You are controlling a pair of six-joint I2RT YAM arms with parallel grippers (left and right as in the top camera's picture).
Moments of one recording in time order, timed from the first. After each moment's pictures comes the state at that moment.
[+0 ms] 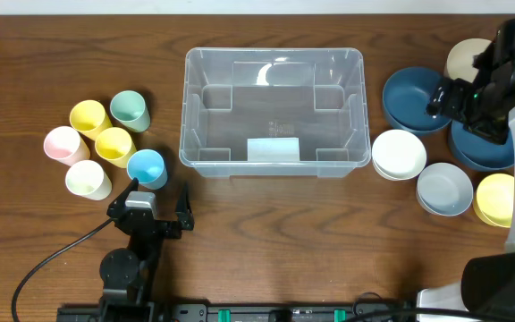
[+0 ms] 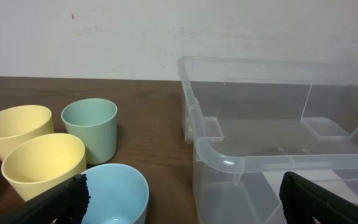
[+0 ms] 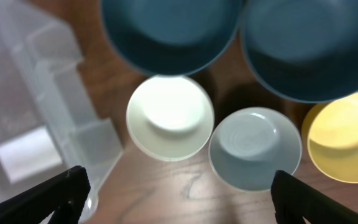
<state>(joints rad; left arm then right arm) -0.08 0.01 0.02 -0.11 0.05 -0.09 -0.18 1.66 1.72 -1.32 -0.04 0.31</state>
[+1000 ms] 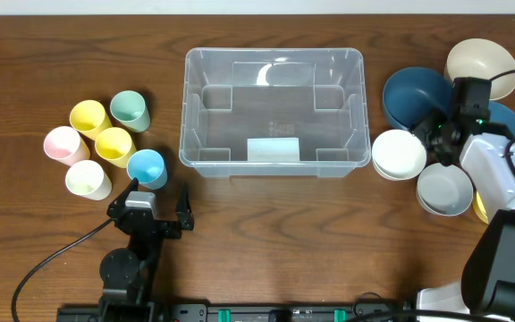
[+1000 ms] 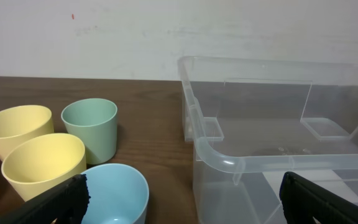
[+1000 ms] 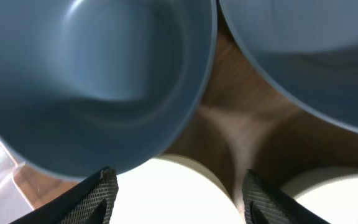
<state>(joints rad) -0.08 0.01 0.02 -0.11 0.05 -0.09 -0.18 1.66 1.06 -0.51 0.02 0.66</state>
